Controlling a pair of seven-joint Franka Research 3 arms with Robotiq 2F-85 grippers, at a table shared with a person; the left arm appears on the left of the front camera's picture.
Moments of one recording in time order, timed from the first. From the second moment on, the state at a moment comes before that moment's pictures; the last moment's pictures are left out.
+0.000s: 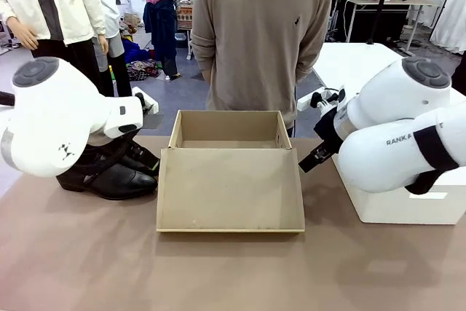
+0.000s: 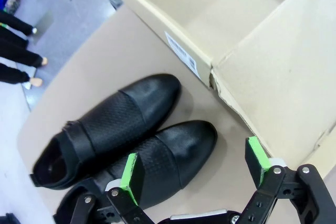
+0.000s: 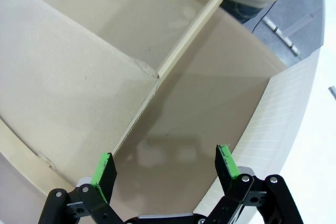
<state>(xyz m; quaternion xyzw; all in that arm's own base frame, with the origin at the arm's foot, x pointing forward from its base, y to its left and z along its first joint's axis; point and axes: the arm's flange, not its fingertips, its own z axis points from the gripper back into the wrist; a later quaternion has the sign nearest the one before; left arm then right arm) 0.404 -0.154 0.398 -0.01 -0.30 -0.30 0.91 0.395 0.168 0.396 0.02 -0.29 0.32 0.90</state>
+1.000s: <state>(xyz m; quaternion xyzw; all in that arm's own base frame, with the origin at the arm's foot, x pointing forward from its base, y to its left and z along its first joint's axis) 0.374 -0.092 0.527 -0.08 -0.34 -0.46 0.81 0.359 0.058 0.530 0.16 -0.34 0.46 0.80</state>
